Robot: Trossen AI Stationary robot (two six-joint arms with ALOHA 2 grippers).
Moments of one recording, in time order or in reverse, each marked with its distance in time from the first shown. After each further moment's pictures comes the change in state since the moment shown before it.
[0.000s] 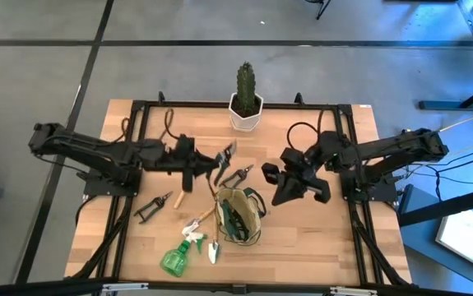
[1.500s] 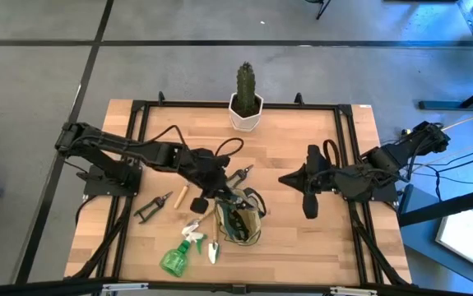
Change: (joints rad) left arm 0.064 0.377 0.381 -0.534 0.453 0.680; right arm 0.386 -0.068 0.384 -1.184 1.302 -0.175
